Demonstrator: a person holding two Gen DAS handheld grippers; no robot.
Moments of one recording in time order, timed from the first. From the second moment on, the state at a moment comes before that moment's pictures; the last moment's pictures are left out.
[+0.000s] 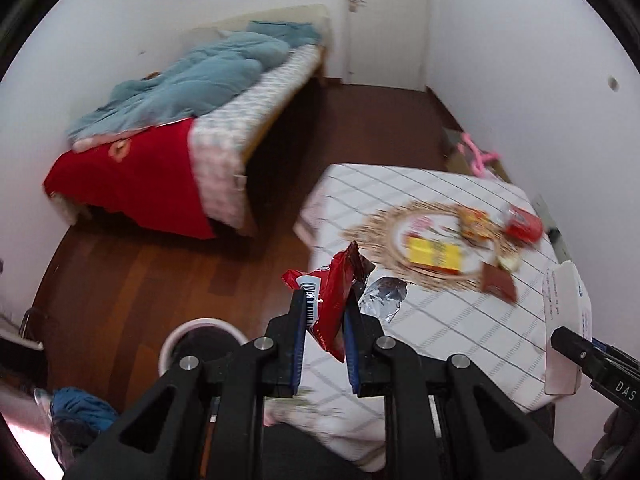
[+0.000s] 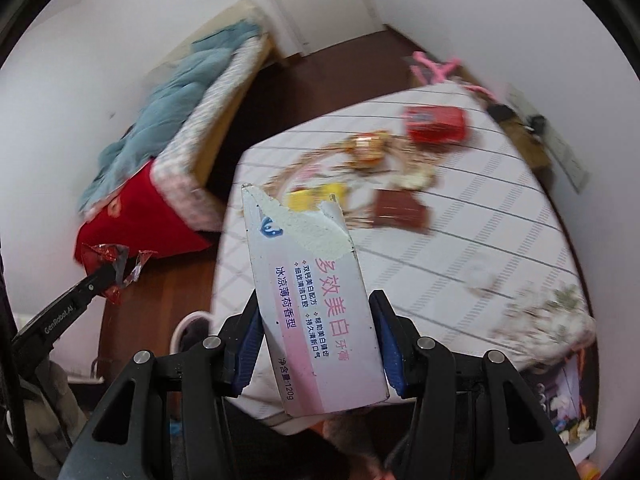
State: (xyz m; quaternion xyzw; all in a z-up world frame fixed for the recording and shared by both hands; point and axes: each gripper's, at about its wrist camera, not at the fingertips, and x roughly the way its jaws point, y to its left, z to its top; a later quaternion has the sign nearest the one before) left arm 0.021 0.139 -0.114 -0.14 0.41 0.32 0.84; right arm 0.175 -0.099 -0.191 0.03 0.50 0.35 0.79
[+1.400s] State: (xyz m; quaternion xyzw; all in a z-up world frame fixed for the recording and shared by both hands) left arm -0.192 0.381 -0.361 -0.37 0.50 0.46 0.64; right arm 0.012 0.333 -0.452 -0.22 0.65 0.45 0.57
